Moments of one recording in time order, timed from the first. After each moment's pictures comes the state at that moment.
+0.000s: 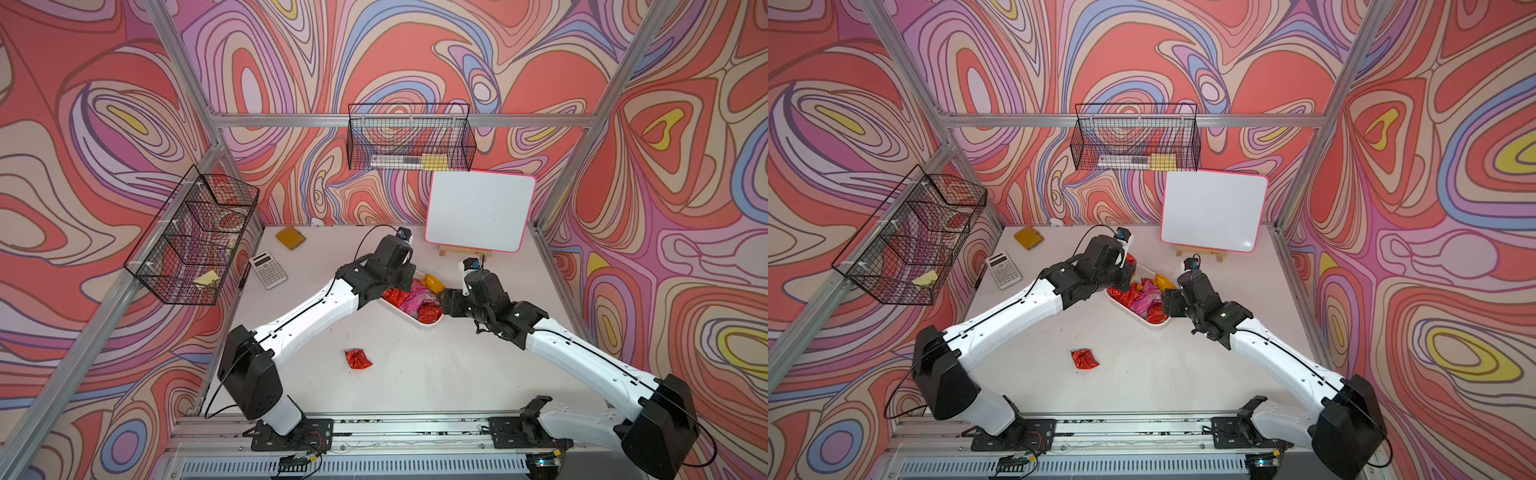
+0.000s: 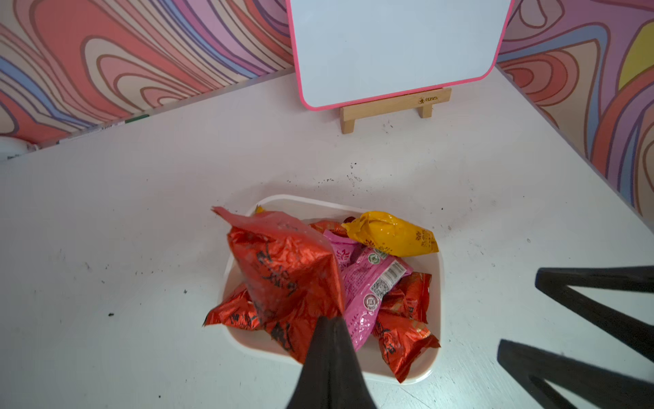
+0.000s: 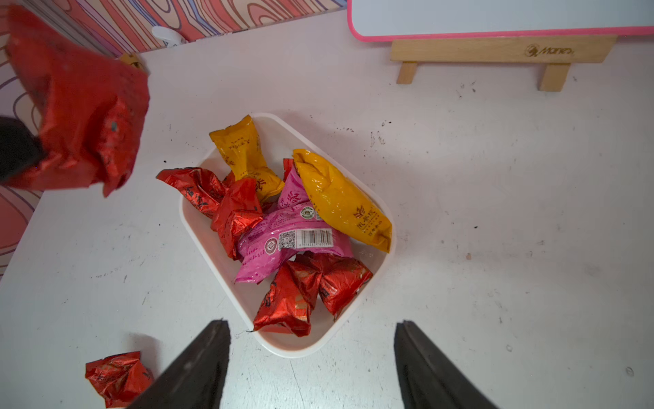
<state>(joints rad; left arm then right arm) -0.73 1.50 1.31 -0.50 -0.19 -0.31 0.60 1.22 0.92 -0.42 0.12 0.48</state>
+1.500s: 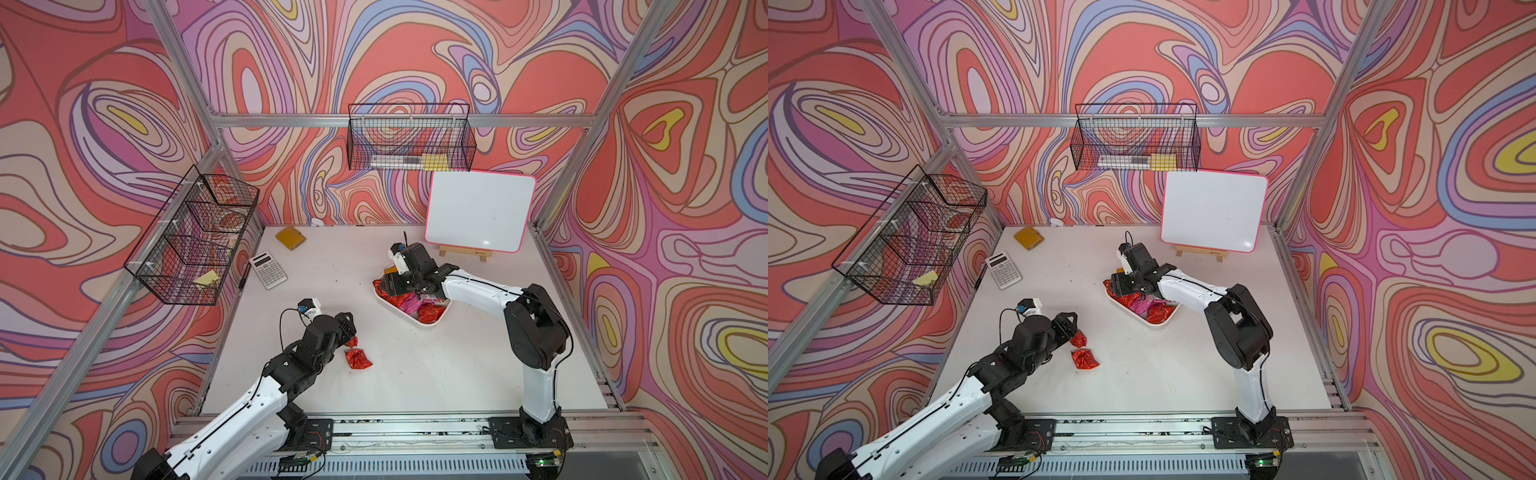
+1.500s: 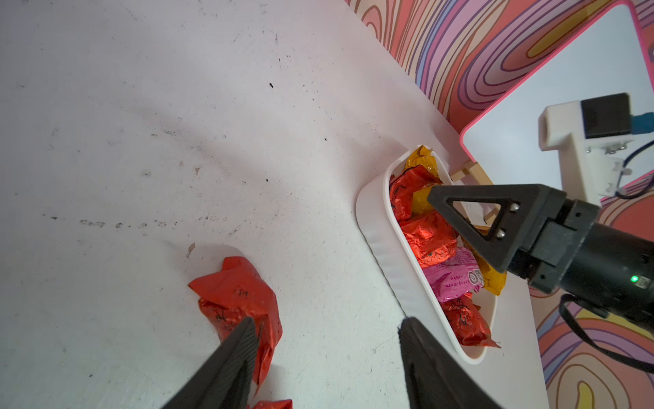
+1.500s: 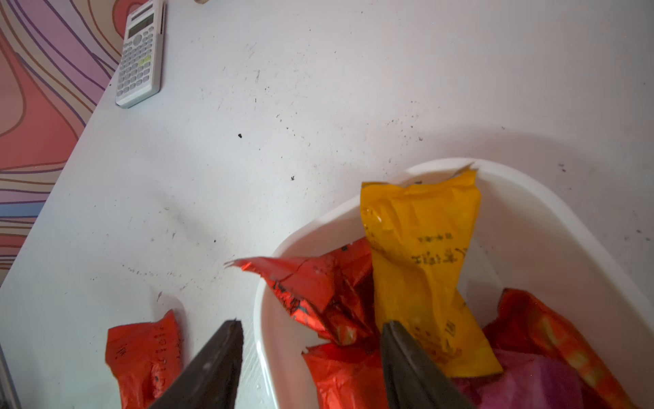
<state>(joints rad) -0.58 0.76 0.44 -0.28 -0.30 -1.01 0.65 2.01 1.49 -0.28 -0.18 0.30</state>
